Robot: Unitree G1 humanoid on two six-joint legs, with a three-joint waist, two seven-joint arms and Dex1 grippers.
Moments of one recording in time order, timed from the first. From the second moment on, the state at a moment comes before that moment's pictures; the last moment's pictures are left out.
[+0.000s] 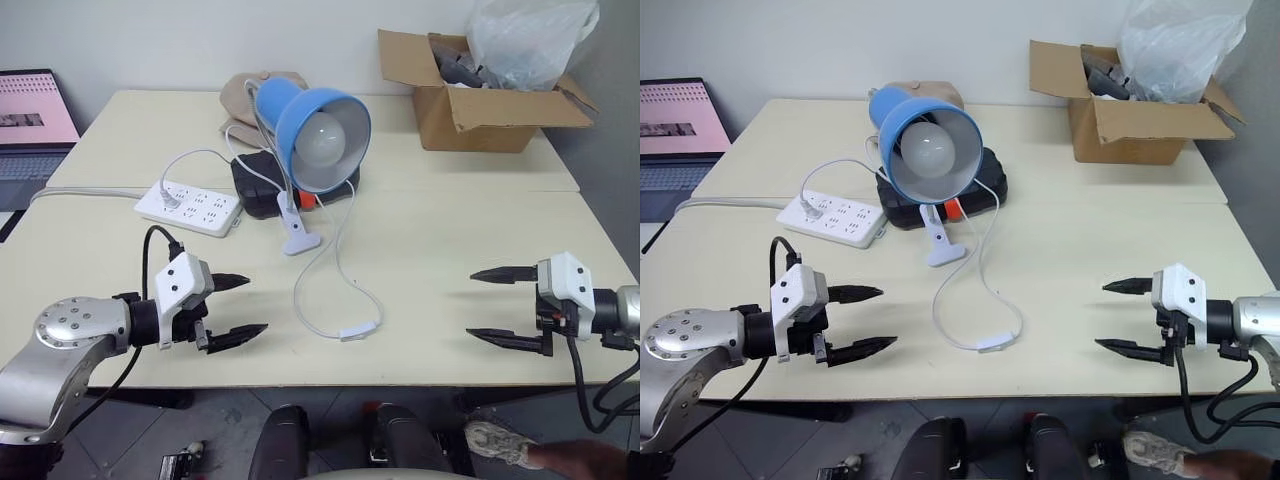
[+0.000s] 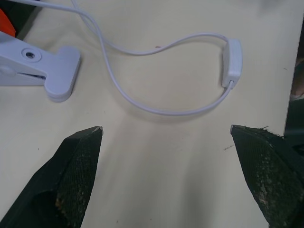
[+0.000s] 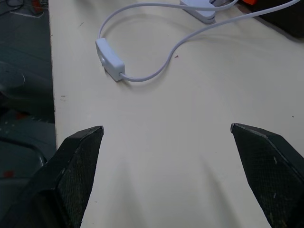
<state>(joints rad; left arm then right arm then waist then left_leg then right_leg) 0.06 0.92 0.20 -0.44 -0.51 0.48 -1.03 0.01 -0.99 -0.19 -0.28 0.48 0.23 1.22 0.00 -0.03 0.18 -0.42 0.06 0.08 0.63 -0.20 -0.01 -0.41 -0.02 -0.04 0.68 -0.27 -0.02</state>
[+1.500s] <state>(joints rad) -0.18 0.63 -0.30 -0.15 -0.17 0.09 -1.08 0.19 -1.02 -0.39 -0.63 0.57 0.53 1.13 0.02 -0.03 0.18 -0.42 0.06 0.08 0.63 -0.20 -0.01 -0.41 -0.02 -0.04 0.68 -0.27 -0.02</state>
